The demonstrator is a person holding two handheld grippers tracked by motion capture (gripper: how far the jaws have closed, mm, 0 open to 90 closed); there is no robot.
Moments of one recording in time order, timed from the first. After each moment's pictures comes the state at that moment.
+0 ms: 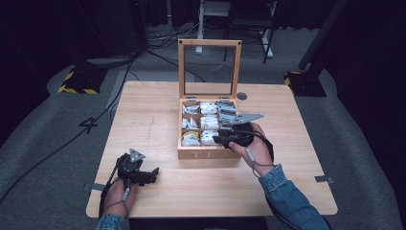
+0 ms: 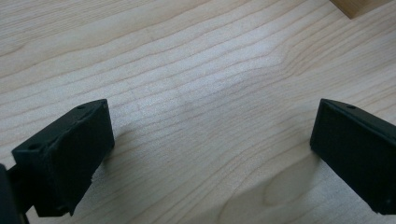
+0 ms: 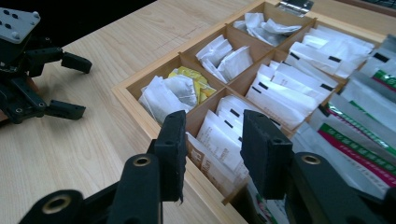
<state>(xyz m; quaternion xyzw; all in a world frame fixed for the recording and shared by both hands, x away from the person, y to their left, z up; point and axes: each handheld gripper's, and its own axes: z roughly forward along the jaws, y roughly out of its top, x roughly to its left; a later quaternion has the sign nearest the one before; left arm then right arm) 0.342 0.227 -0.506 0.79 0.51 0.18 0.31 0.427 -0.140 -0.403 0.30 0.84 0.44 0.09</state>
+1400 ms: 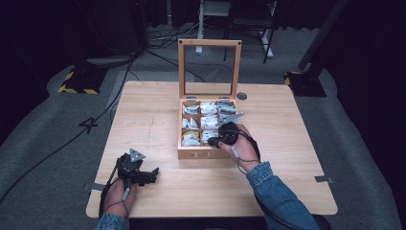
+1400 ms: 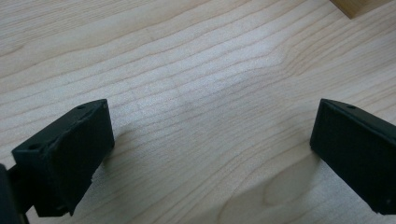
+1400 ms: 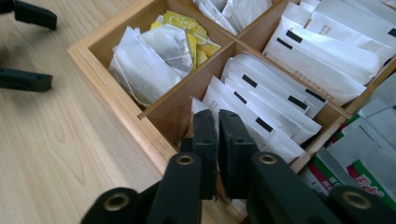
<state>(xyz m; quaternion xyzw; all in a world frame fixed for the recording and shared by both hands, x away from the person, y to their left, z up) 0.342 0.227 -0.506 0.79 0.51 0.18 0.31 0.448 -0.109 -0.434 0.32 0.87 0.36 0.05</state>
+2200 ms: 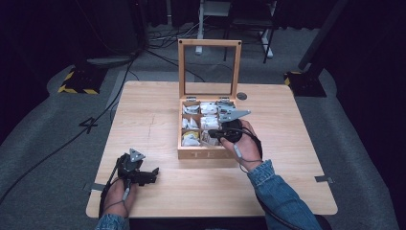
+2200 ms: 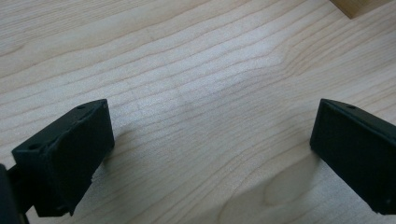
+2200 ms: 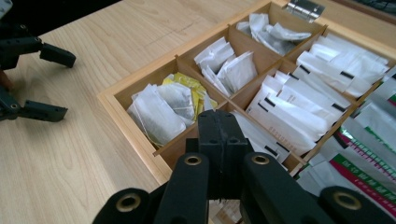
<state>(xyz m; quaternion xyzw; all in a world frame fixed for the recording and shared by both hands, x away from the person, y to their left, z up) 0.342 0.227 -0.506 0.79 0.51 0.18 0.31 0.439 -0.113 -0.404 0.29 0.85 0.41 0.11</state>
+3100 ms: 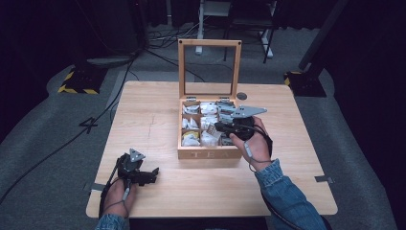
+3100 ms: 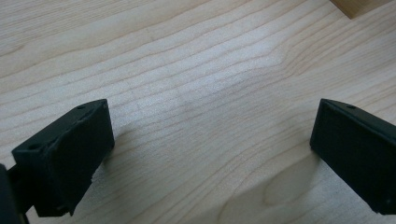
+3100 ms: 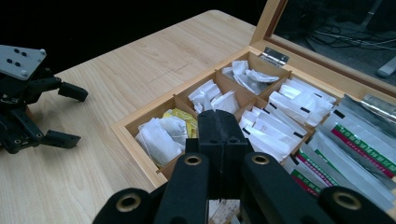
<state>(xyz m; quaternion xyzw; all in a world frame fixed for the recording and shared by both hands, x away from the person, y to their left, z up) 0.342 0.227 -0.506 0.79 0.51 0.18 0.31 0.425 -0.137 -0.371 0.29 0.82 0.47 0.14</state>
